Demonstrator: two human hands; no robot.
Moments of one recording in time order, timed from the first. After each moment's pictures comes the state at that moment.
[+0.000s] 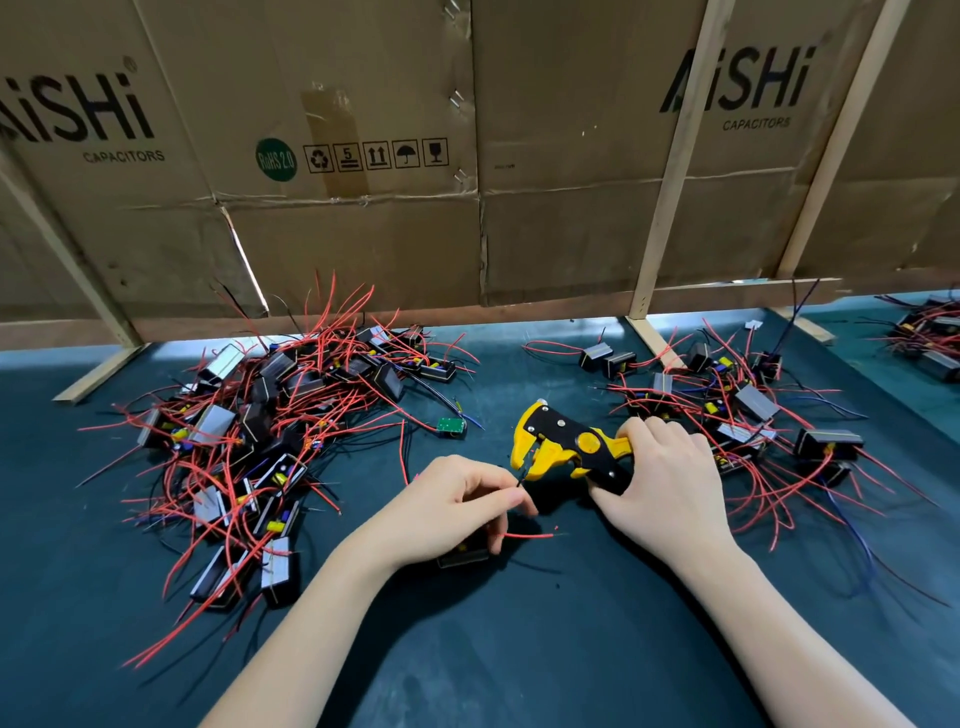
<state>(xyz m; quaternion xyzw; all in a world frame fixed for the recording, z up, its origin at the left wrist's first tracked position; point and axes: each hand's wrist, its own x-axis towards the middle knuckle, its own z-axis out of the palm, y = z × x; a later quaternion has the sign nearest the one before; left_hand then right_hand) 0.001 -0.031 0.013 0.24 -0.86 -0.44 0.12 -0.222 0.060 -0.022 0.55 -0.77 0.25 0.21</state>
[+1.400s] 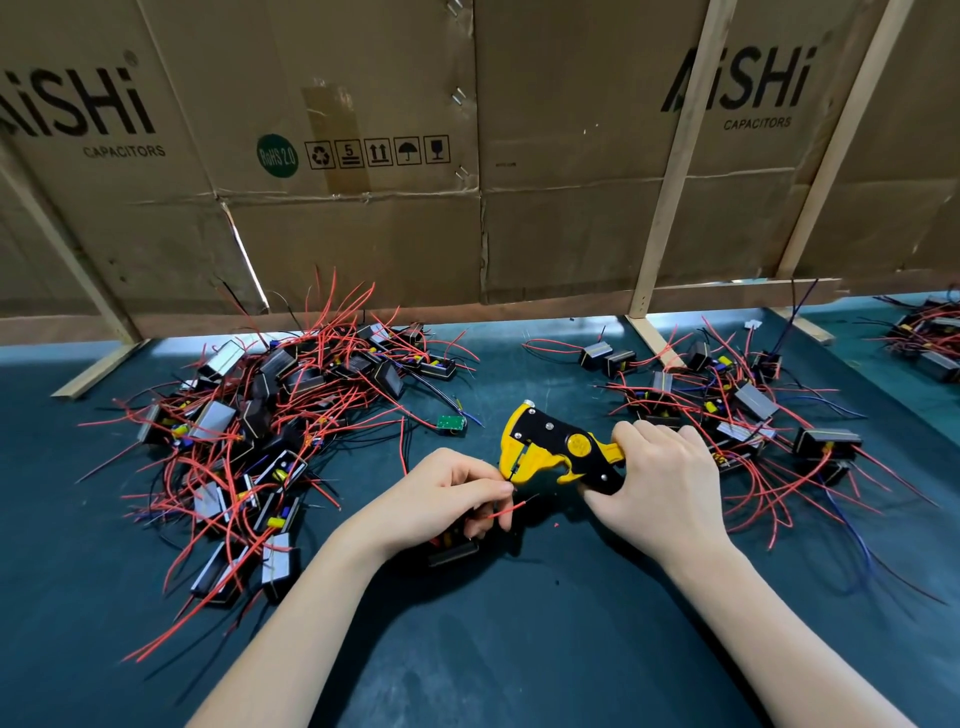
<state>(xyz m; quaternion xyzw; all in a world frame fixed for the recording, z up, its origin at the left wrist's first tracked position) 0.002 -0.040 0.008 0.21 -0.81 -0.54 0.13 -0.213 0.061 -0.018 0.57 -0.72 0.27 0.28</state>
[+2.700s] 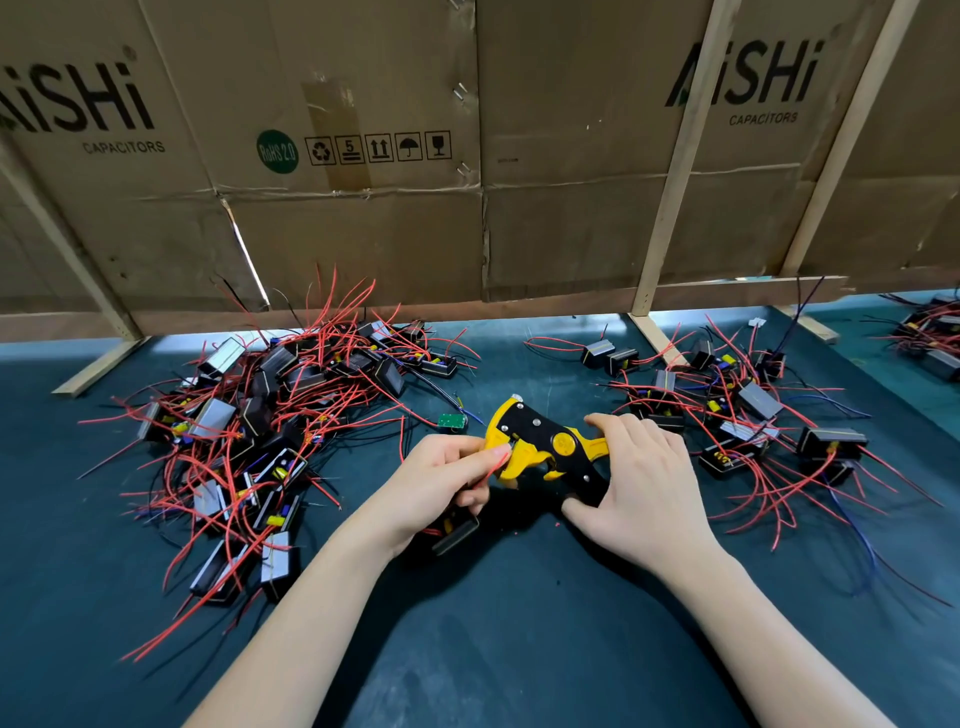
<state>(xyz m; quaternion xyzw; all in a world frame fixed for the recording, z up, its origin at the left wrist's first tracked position) -0.005 -0.037 0.011 0.25 -0.70 -0.63 0.24 -0.199 0.062 -0.012 0.59 -0.77 0.22 0.14</state>
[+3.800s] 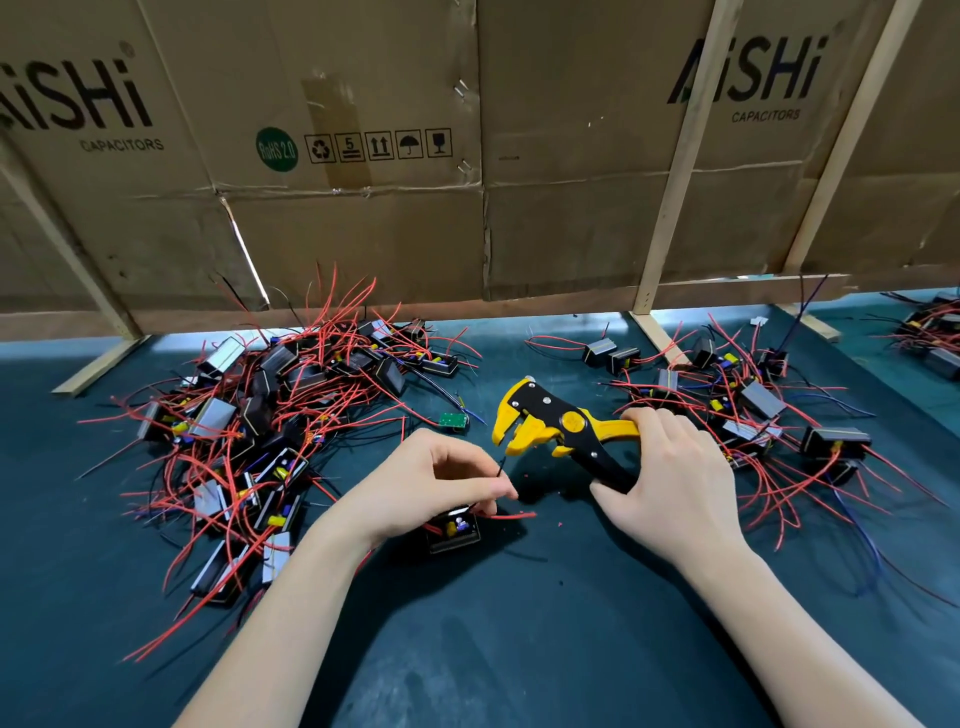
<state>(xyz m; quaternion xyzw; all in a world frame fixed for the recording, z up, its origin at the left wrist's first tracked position) 0.014 -0.047 0.019 0.25 -0.79 -0.54 0.17 -0.213 0.069 -0.008 0.55 -0.78 0.25 0.17</state>
